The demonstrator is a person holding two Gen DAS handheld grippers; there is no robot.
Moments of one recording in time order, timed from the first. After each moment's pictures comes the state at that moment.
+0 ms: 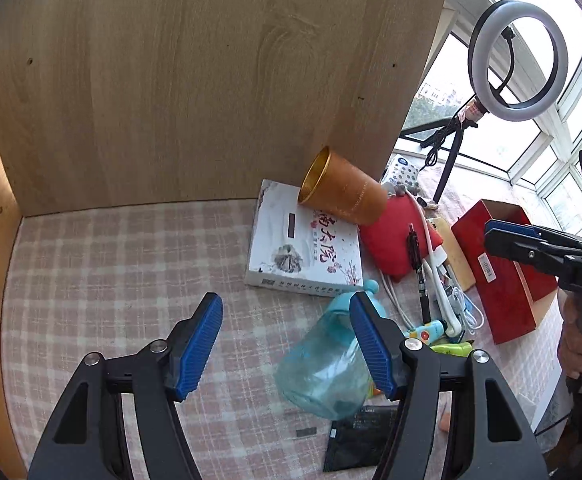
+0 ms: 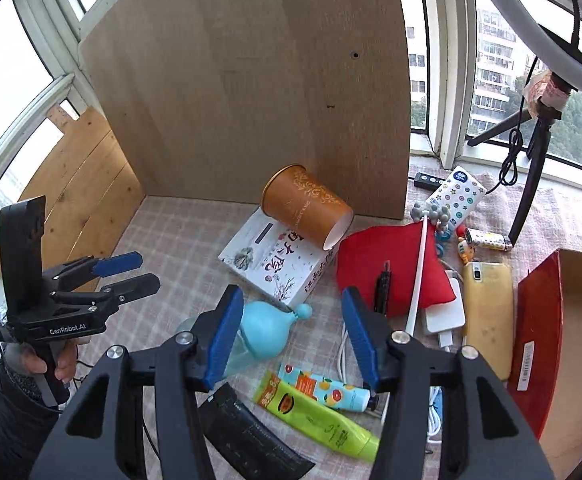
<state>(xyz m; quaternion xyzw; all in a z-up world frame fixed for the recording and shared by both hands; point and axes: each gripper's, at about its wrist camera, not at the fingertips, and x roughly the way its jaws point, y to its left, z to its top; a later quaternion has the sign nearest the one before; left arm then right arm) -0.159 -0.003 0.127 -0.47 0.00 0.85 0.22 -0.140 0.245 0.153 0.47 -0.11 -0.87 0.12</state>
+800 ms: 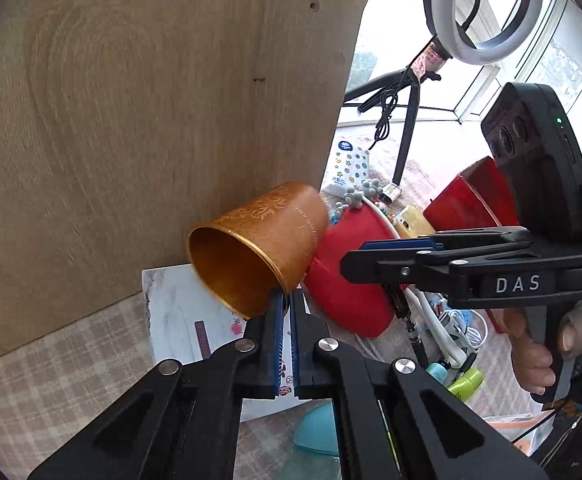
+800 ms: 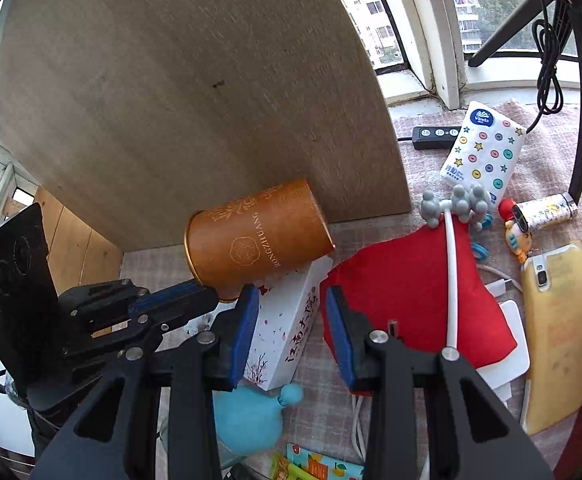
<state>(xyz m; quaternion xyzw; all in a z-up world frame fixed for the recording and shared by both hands) -0.229 0.091 0.096 -0.48 0.07 0.79 0.37 -0.219 0.268 0.077 0.51 -0.25 -0.82 0.10</state>
